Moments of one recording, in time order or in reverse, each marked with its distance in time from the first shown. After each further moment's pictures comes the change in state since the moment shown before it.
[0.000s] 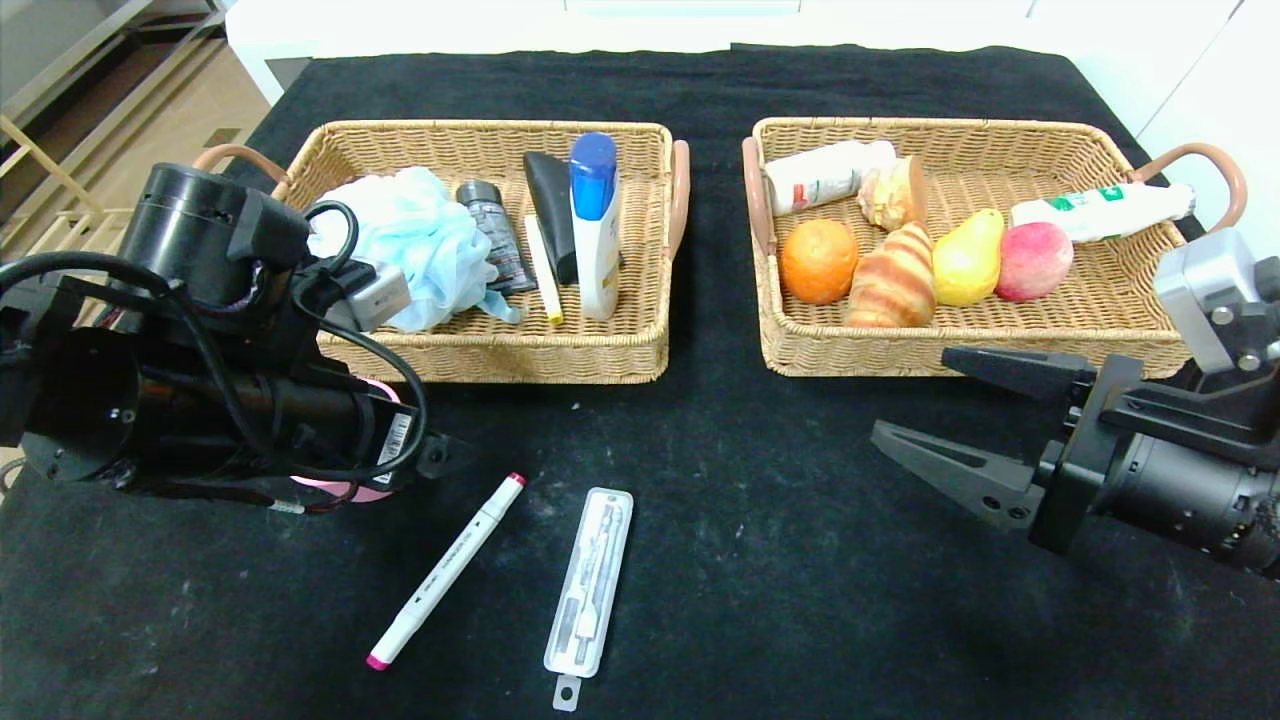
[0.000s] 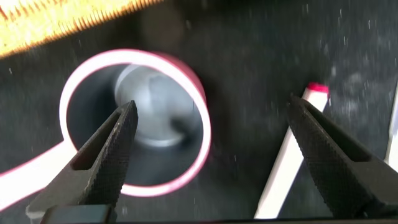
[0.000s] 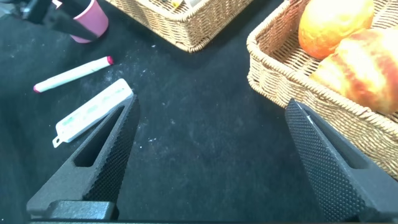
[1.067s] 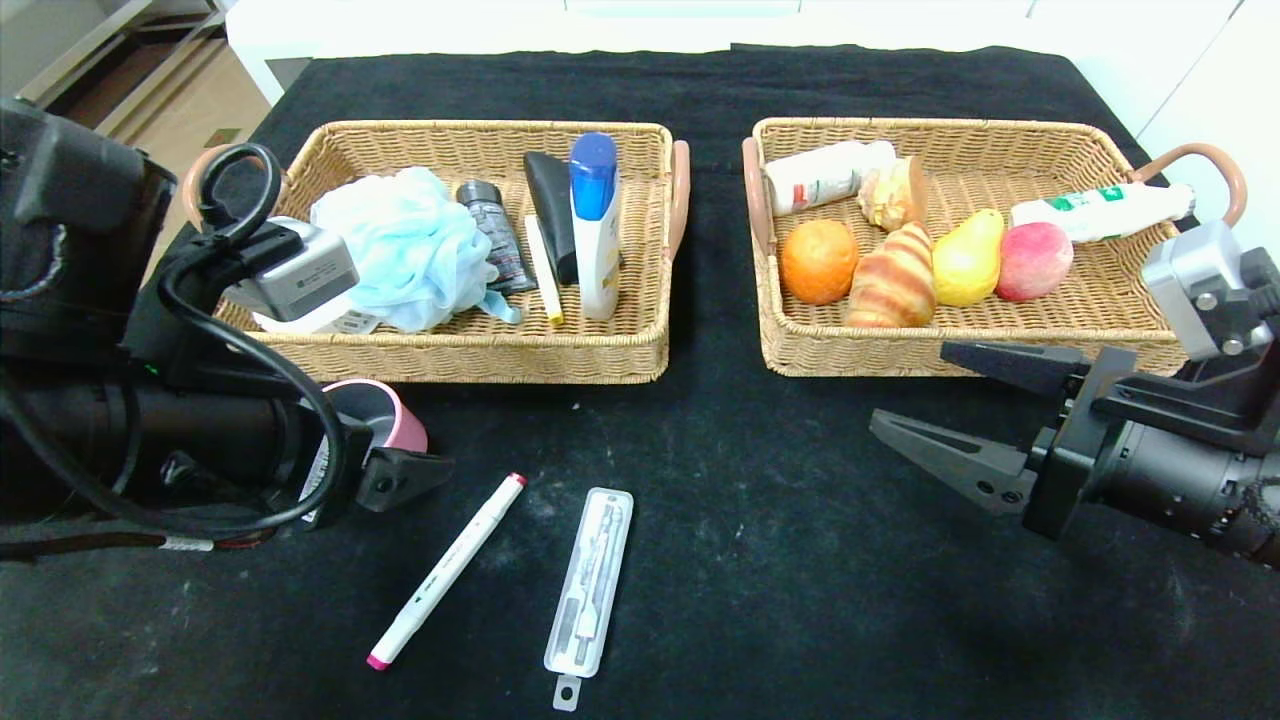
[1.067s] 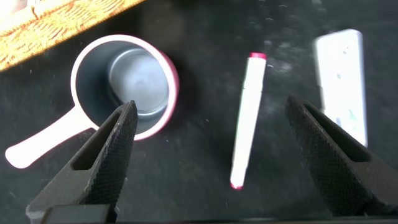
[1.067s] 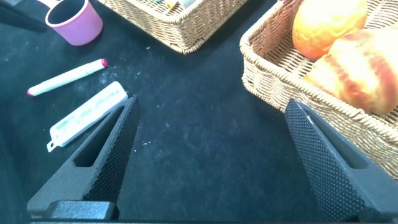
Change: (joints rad) left arm -0.103 -0.164 0.002 0.109 0.010 0.021; right arm -0.016 0.017 -0.020 0.003 0.004 0.008
